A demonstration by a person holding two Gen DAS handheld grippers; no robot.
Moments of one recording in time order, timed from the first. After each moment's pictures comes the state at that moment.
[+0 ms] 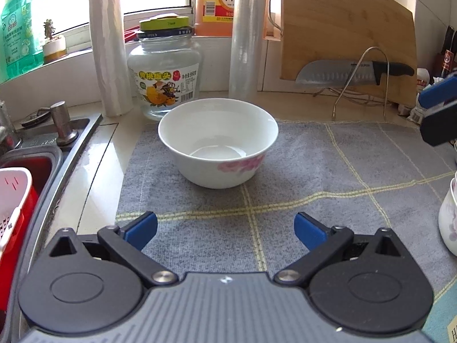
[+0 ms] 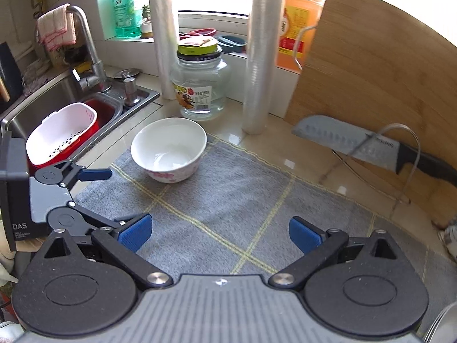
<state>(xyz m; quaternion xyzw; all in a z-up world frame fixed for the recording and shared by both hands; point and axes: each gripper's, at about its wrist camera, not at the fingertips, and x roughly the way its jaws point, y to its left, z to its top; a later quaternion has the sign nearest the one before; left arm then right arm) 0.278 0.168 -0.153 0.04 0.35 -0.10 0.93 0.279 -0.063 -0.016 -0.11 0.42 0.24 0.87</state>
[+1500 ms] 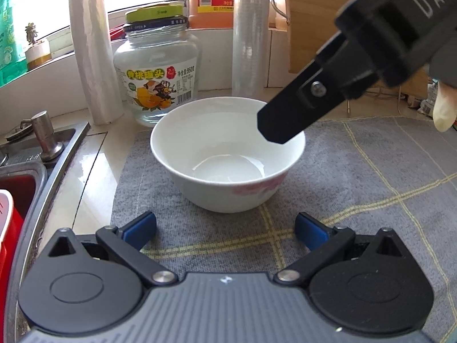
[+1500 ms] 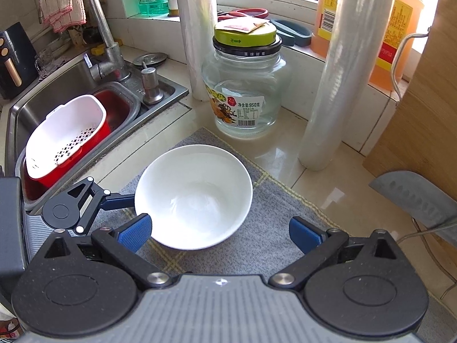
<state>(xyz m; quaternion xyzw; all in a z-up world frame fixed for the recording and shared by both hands) 0.319 0.171 -0.169 0.06 0.35 -0.11 0.93 0.373 0.022 -0.054 -0.13 0.46 0.32 0.82</state>
